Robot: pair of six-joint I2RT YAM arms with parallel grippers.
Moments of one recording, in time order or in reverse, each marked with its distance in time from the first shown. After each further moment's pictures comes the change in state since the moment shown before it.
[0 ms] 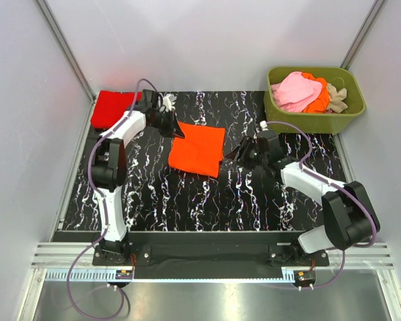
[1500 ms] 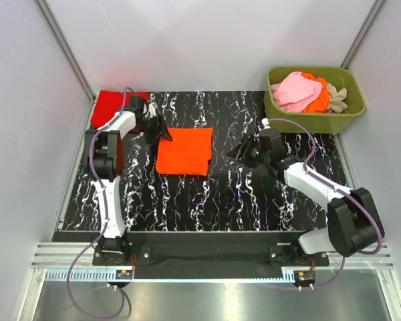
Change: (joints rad) left arm 0.141 0.130 0.069 -0.095 -0.103 0.014; right arm 0.000 -0.072 0.020 -0.060 0.013 -0.031
